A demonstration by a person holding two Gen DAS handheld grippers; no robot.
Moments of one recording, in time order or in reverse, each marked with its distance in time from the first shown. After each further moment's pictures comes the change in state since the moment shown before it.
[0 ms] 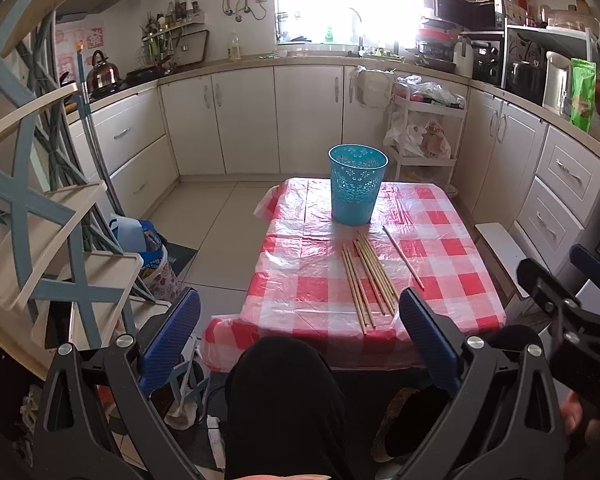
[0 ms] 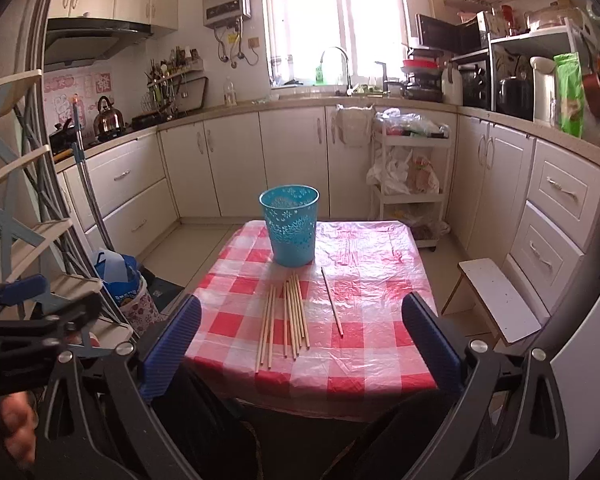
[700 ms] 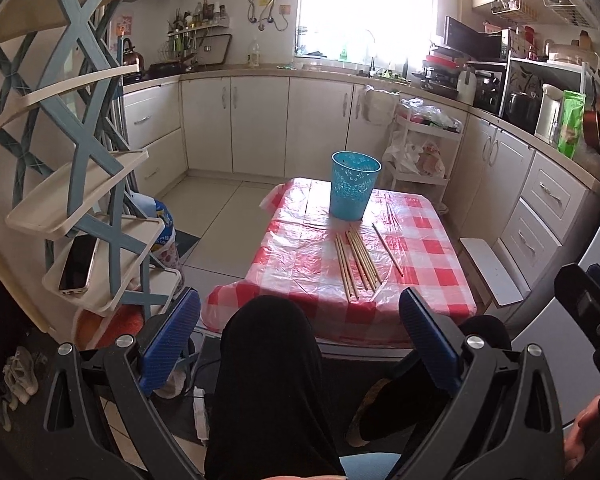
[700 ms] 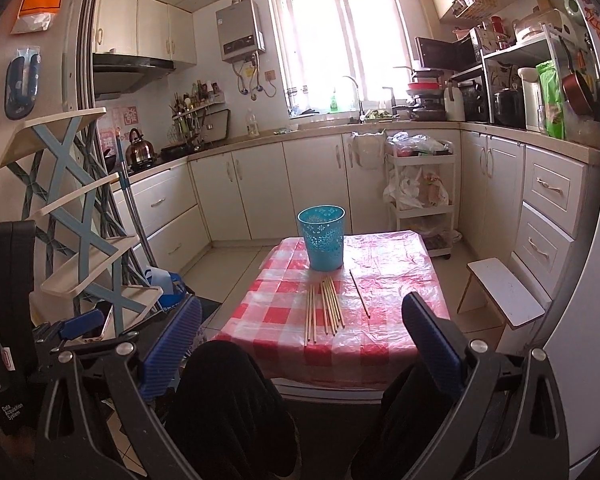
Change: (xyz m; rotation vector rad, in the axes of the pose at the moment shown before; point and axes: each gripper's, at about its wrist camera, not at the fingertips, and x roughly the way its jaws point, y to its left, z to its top) left arm -0.088 0.019 -0.060 -0.091 -0.045 -0.020; right arm -0.123 0.013 -0.029 0.050 -0.086 0.084
